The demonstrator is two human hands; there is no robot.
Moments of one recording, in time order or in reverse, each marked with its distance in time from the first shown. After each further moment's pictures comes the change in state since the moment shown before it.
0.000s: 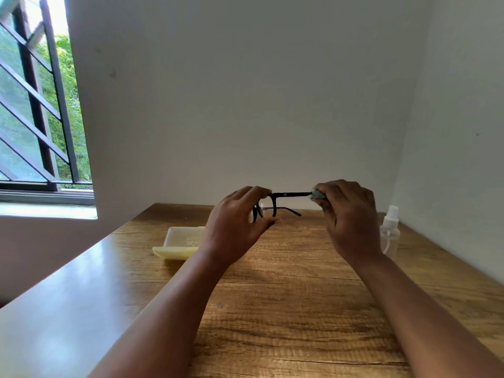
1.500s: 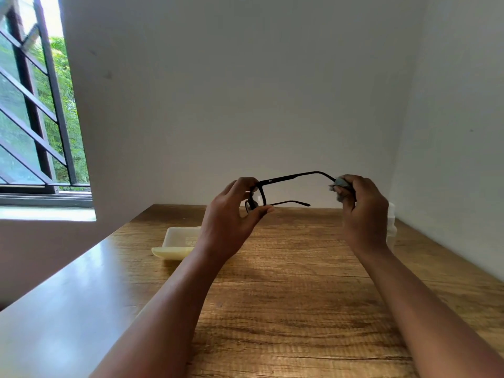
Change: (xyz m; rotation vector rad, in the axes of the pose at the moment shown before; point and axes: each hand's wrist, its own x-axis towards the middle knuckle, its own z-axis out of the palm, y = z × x) left_hand 0.002 -0.006 0.001 -0.152 0.080 -0.089; right_hand 0.002 0.019 0.006 0.289 0.188 0.351
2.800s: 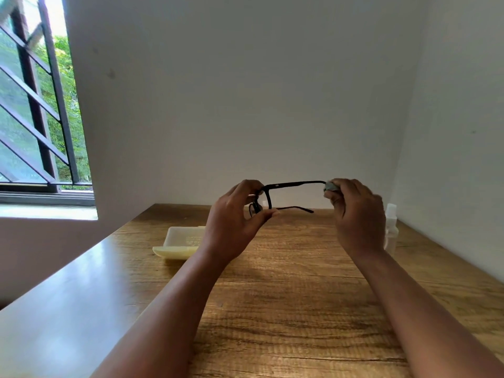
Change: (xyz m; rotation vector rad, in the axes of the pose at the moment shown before) left_hand -0.001 0.000 0.005 -0.025 -0.024 -0.008; right_hand -0.004 -0.006 0.002 -0.285 -0.127 -0.086
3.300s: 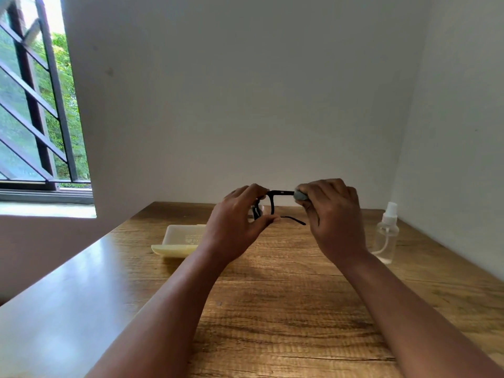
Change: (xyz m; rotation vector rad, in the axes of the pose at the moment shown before) left_hand -0.002 0.000 -0.001 0.124 -0.104 0.058; right_hand -0.007 -0.037 -0.005 -0.014 -0.038 -0.320
